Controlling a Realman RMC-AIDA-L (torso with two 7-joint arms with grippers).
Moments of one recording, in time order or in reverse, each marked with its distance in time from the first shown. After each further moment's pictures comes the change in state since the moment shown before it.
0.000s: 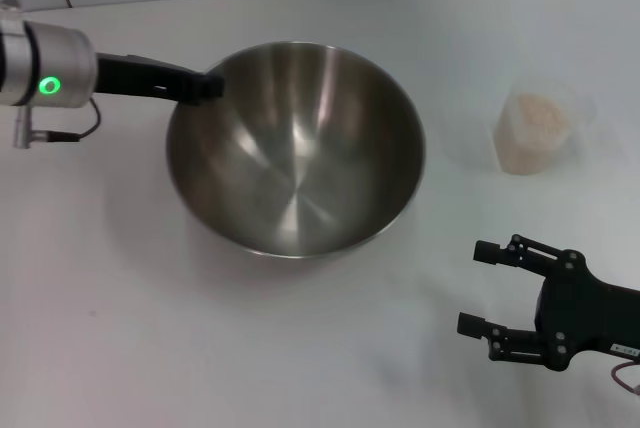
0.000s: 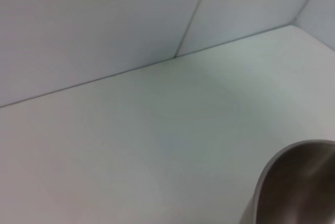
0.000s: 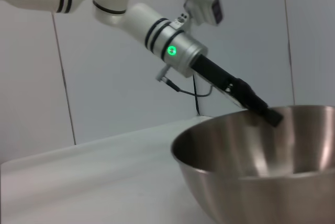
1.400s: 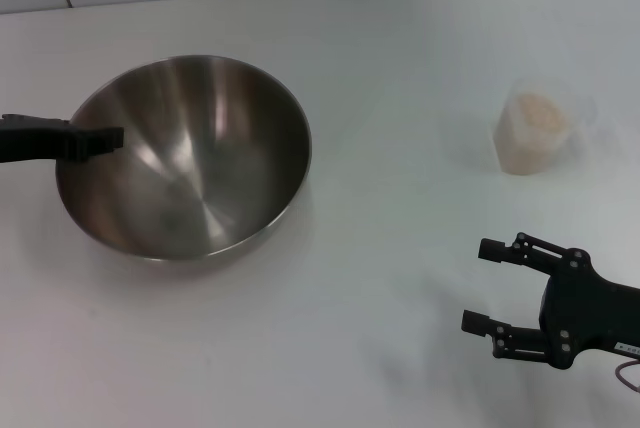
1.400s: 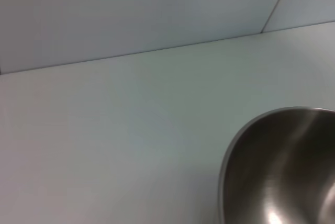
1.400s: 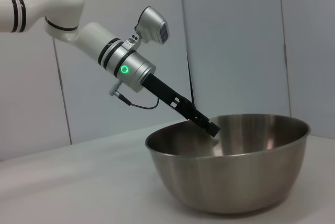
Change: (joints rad) left arm 0.352 0.006 0.069 0.341 0.012 0.018 -0.071; right arm -0.005 -0.005 0.008 0.001 0.000 0.000 -0.004
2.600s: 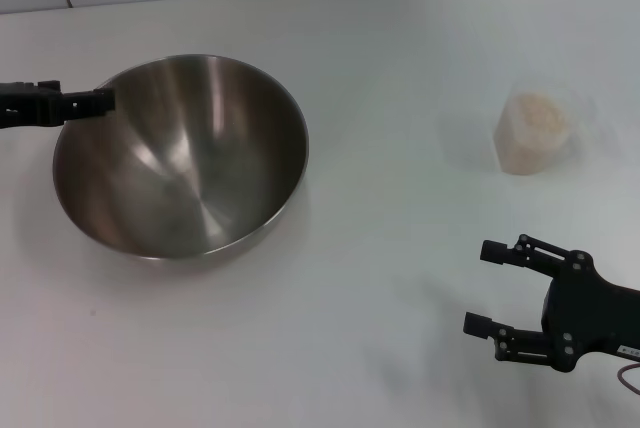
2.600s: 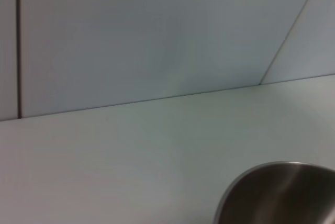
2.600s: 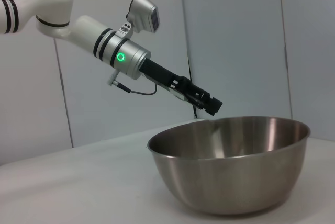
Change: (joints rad) left arm 0.066 0.005 -0.009 0.130 -0.083 0.008 -0.044; right arm -0.006 0.000 0.000 0.002 0.001 -0.013 -0.002
